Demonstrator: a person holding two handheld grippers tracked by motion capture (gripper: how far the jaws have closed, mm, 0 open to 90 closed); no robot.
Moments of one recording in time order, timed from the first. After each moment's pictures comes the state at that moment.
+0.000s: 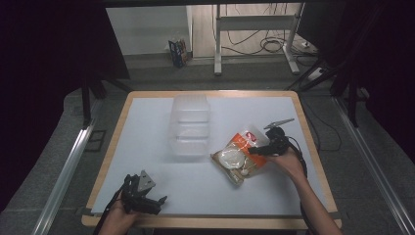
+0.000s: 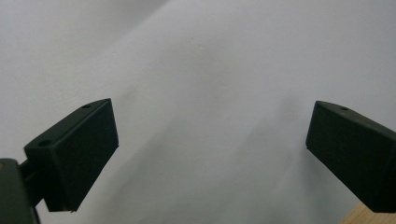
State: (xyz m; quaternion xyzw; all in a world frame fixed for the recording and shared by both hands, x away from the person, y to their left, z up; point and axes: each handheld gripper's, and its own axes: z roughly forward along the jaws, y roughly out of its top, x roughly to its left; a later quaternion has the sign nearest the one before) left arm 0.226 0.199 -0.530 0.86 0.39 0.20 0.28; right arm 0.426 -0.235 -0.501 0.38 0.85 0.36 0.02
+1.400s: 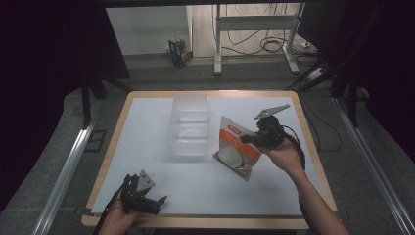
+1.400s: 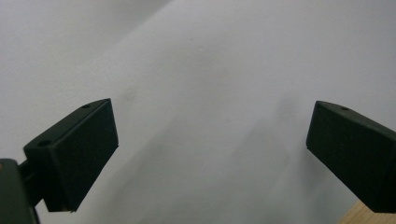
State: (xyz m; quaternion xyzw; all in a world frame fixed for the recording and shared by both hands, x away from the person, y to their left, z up) left arm 0.226 0.201 -0.529 0.85 0.39 0.19 0.28; right arm 0.387 -0.191 -0.405 0.30 0.87 0.39 0.05
